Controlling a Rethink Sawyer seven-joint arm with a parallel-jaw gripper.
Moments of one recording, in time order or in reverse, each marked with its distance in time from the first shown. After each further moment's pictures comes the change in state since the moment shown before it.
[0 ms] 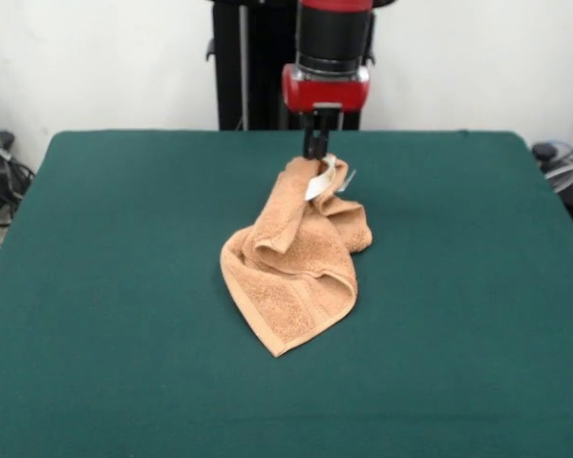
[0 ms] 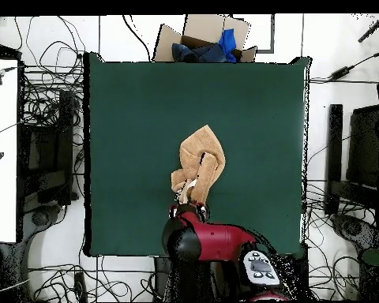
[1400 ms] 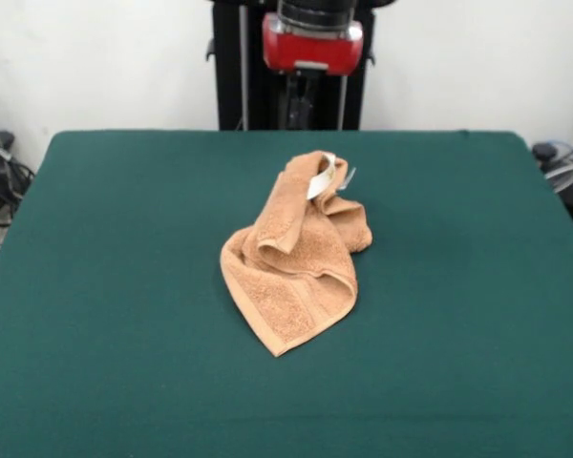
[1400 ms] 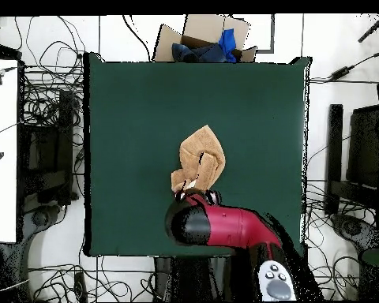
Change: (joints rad) arm -0.004 -0.173 0.032 -0.090 0.077 0.321 0.000
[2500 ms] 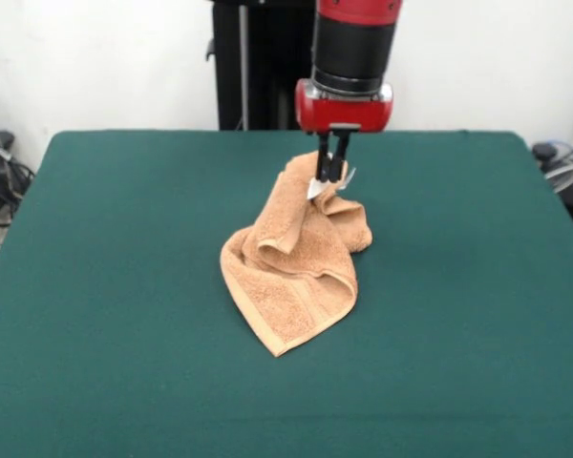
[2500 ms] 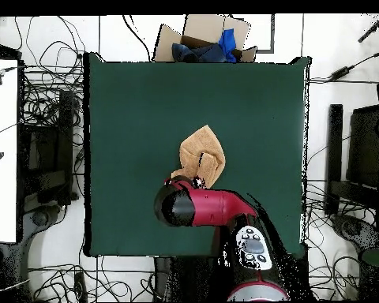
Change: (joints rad) arm 0.068 0.154 -0.003 -0.100 0.017 -0.064 0.000
